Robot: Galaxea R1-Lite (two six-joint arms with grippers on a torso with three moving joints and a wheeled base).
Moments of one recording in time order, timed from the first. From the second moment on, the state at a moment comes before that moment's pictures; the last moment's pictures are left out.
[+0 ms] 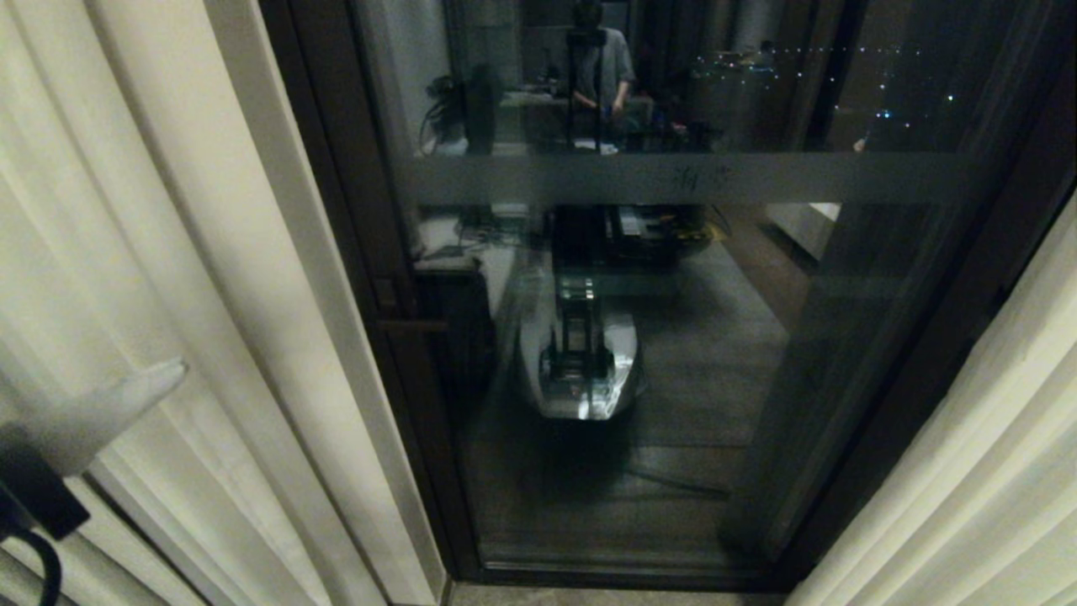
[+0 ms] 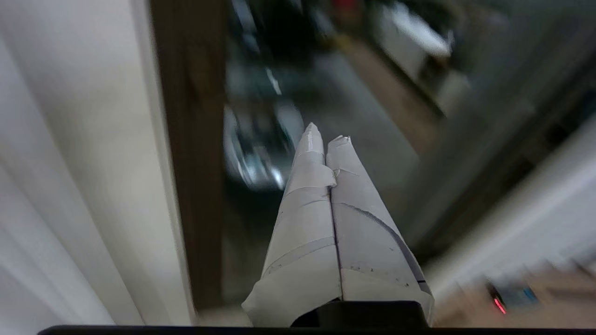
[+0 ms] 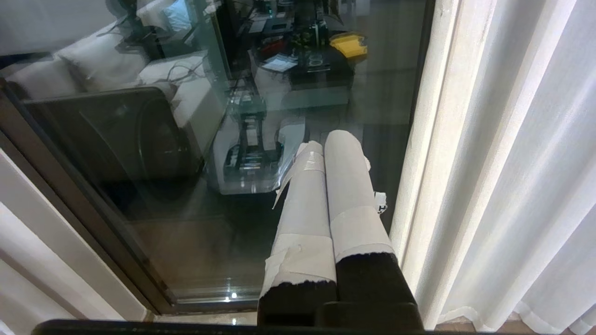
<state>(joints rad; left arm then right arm) 0.11 0.89 -0.32 -0.50 -0.45 -0.19 0.01 0.00 0.00 -0.07 -0.06 0.10</state>
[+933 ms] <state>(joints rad) -0.02 0.24 0.00 -0.06 0.01 -0.12 0.01 0.00 0.00 -0.07 -0.06 0.10</state>
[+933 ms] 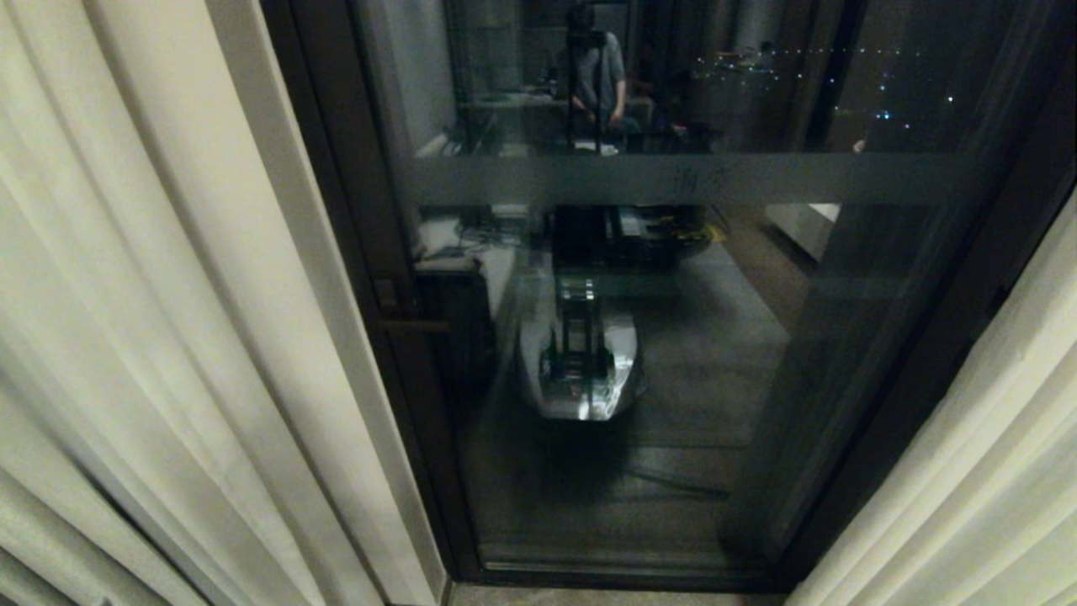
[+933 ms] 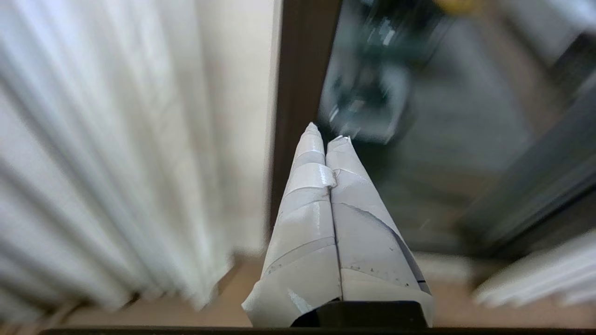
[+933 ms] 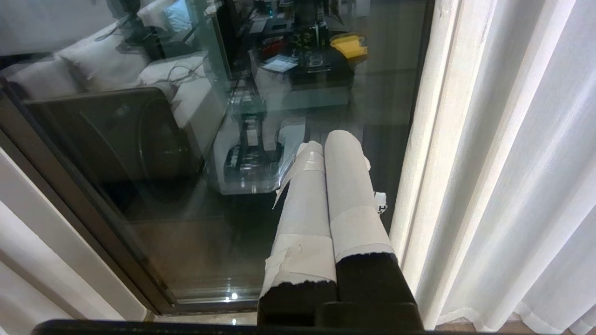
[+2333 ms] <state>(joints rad) 0.00 0.00 0.00 -0.01 0.02 -0.05 0.01 0.00 0.00 -0.07 -0.06 0.10</state>
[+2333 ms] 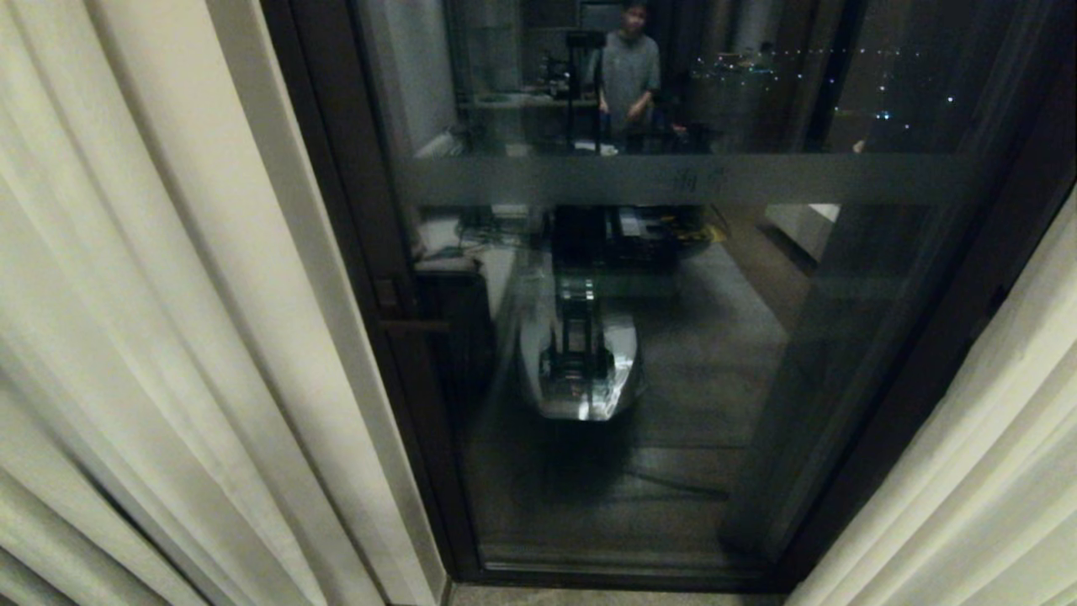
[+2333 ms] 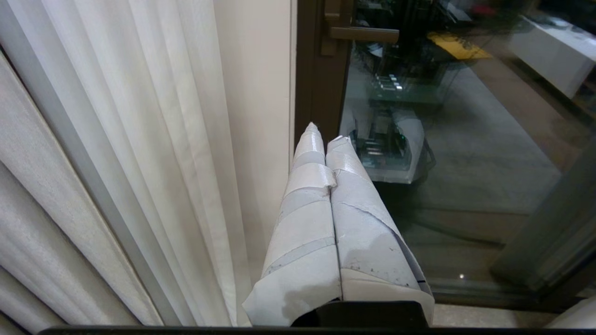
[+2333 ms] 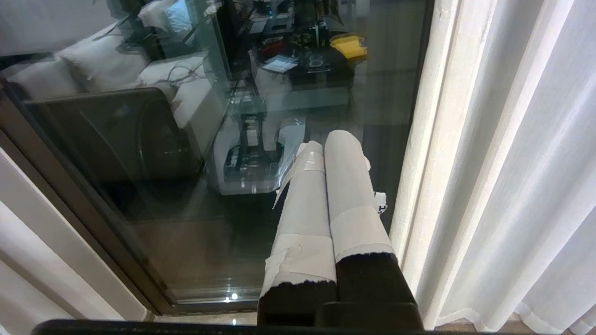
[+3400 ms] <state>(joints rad) 0.00 0.00 0.00 -0.01 0.02 -0.05 0.01 0.00 0.00 -0.07 -0.06 0.10</state>
